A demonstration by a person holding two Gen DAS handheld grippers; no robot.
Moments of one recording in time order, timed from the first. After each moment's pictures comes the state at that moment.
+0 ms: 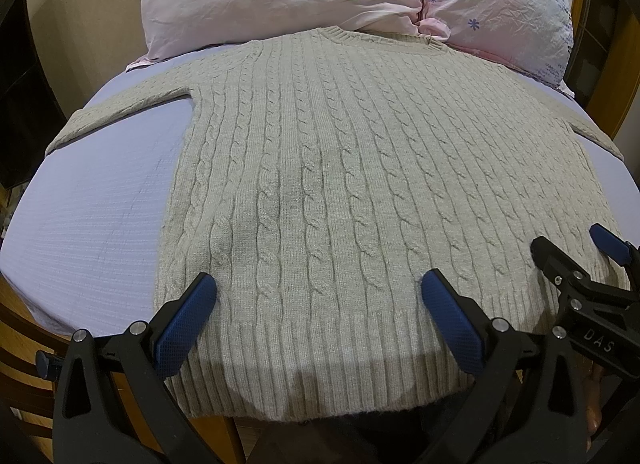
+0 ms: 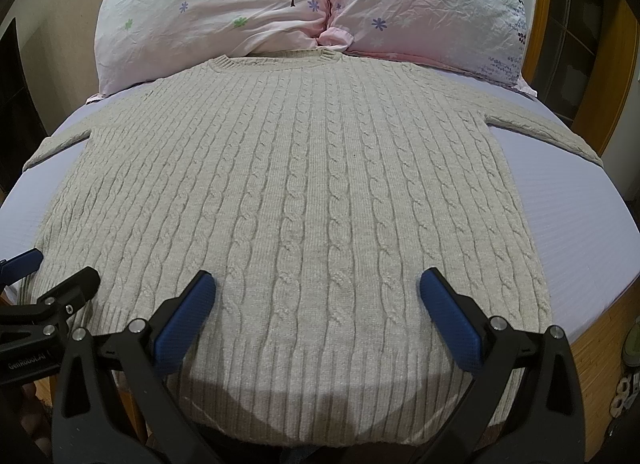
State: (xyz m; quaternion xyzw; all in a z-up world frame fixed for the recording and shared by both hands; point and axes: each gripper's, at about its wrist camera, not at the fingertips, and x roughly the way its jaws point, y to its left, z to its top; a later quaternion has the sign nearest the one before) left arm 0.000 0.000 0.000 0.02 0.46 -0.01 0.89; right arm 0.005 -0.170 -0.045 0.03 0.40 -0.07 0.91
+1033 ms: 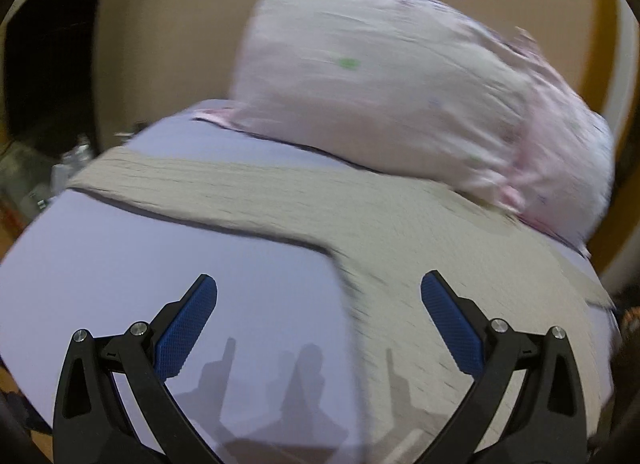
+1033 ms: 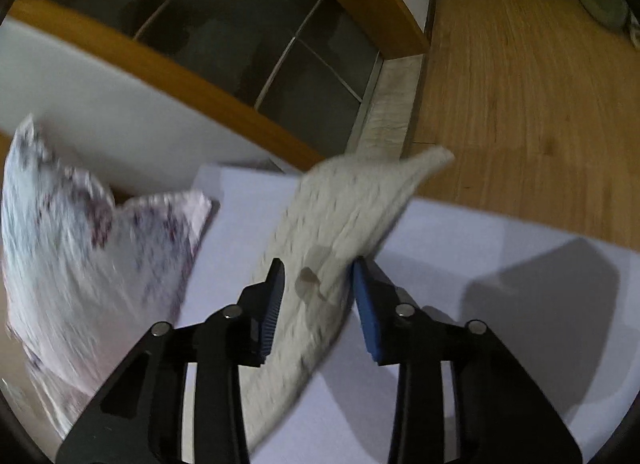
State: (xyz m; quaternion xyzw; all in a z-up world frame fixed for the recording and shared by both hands) left arm 0.100 0.178 0.054 -0.13 0.32 0.04 0.94; right arm 0.104 -0.691 -0.044 0.53 0.22 -0.30 0.76
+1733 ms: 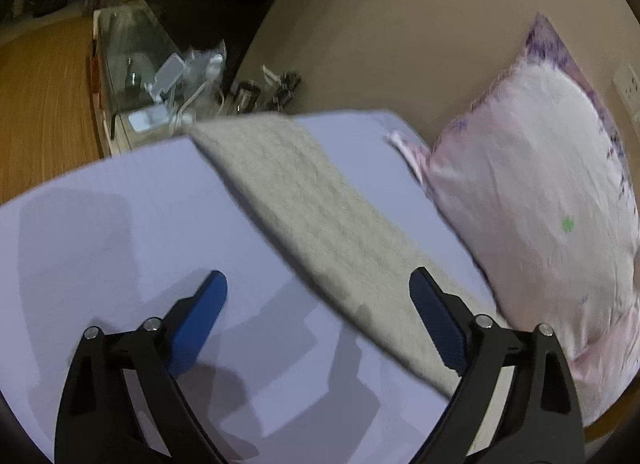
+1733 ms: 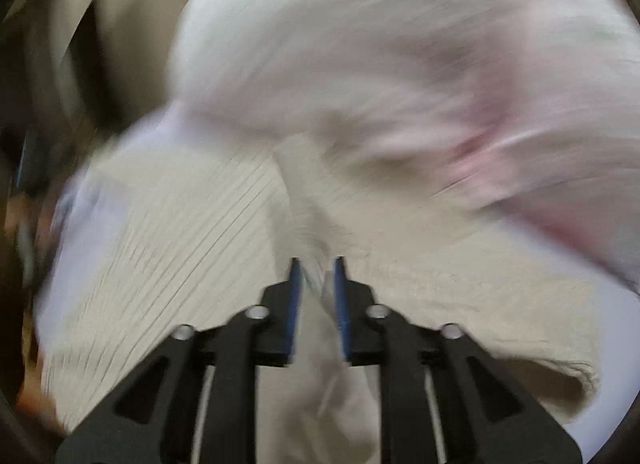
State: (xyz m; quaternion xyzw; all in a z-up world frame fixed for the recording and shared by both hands) left arm 0.137 0.347 0.013 -0.38 0.30 0.22 0.85; right arm 0.263 -0.134 0.007 -0.09 0.41 0.20 0.89
